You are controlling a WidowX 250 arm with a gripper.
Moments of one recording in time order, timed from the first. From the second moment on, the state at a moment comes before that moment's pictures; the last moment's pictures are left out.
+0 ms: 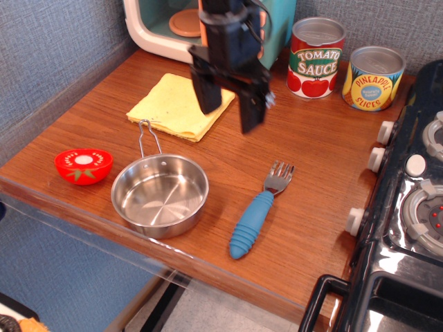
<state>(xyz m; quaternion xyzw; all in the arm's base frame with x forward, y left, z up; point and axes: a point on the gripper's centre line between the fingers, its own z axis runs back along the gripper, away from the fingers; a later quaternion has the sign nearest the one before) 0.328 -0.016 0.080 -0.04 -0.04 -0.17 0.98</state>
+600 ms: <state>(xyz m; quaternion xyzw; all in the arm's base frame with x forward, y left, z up) 0.288 -0.057 0.031 0.02 -0.04 -0.15 0.99</state>
